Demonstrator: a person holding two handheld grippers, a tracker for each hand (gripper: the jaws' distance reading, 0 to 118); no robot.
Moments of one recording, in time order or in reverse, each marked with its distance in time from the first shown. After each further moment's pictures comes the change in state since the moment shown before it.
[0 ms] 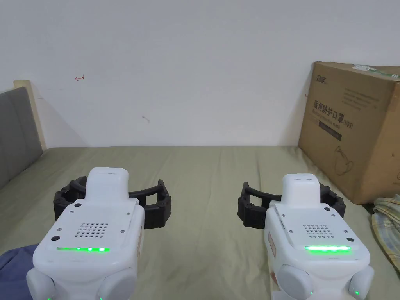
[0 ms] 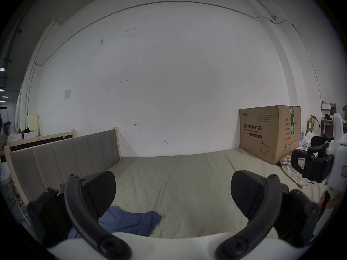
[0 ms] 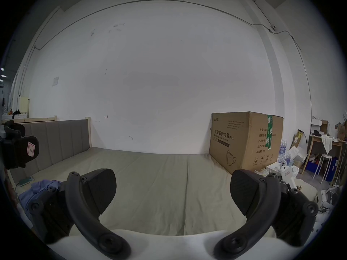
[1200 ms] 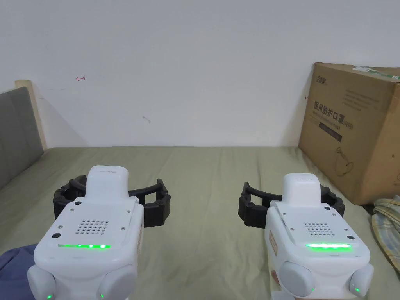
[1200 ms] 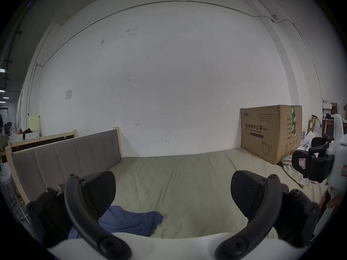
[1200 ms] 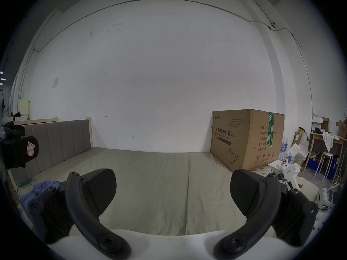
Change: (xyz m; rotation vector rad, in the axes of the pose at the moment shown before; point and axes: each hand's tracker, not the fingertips) left arm 0.000 0.002 0.000 -0.002 0.012 -0.003; right arm 0.001 0.001 -0.002 -0.014 0.010 -0.015
